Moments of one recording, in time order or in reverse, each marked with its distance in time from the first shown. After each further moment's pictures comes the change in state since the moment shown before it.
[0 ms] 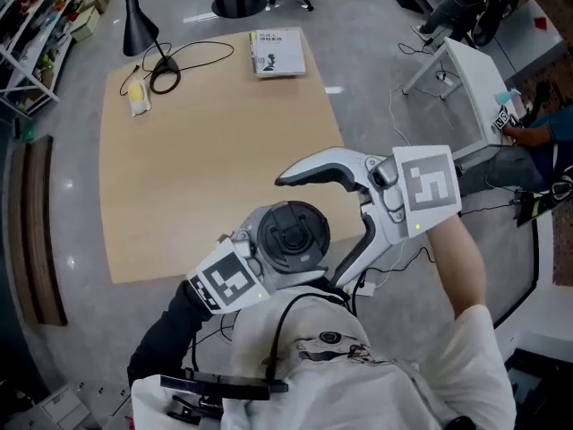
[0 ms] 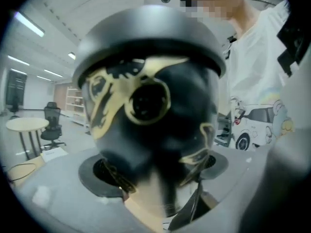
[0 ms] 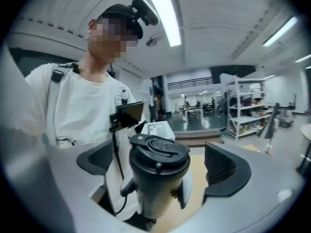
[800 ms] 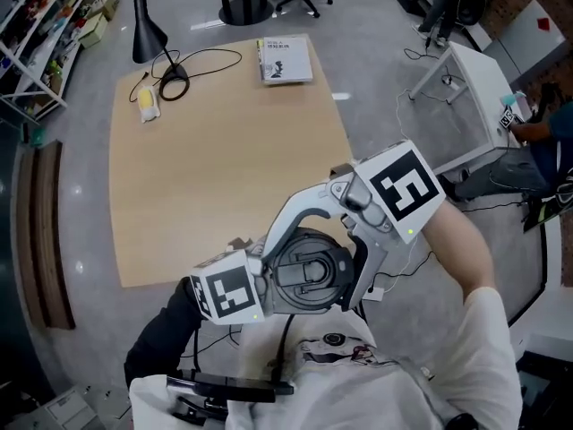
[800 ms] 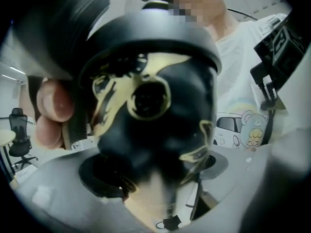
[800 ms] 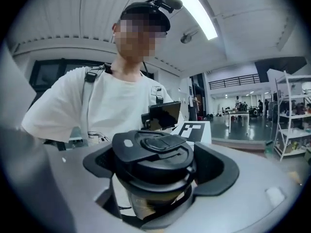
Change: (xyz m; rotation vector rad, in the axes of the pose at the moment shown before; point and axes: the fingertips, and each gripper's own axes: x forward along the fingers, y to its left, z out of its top) left arm -0.013 -0.057 0.019 0.112 -0.001 -0.331; right arm 0.034 0.044 0.015 -0.181 0.042 0.461
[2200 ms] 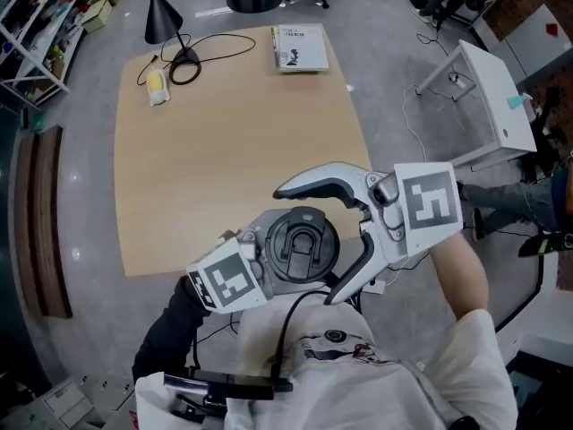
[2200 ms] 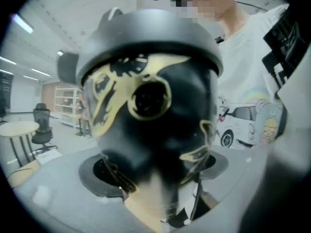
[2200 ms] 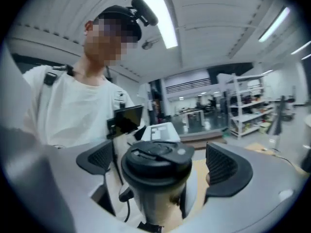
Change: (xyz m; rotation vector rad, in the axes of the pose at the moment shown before) left arm -0.049 0.017 -0.037 -0.072 0.019 0.212; right arm 0.005 -0.066 -0.006 0.272 -0.109 -0.494
